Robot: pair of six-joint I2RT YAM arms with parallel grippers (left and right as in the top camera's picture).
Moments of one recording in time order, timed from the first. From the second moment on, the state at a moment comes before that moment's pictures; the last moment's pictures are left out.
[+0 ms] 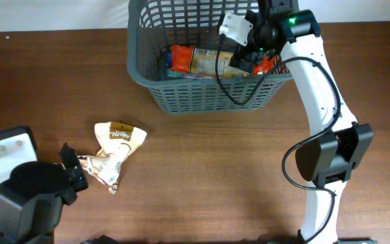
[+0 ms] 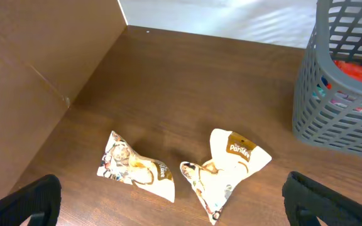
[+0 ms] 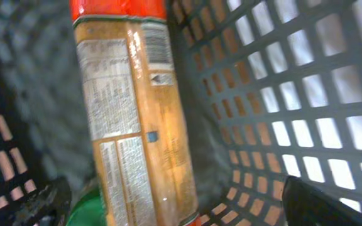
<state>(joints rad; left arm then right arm) -0.51 0.98 1.82 -1.69 -0.74 -0.52 0.22 2.19 2.29 -1.07 -0.24 -0.98</state>
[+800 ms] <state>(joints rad) -0.51 0.98 1.82 -1.68 -0.66 -0.52 -0.18 2.01 2.80 -1.28 0.24 -0.10</state>
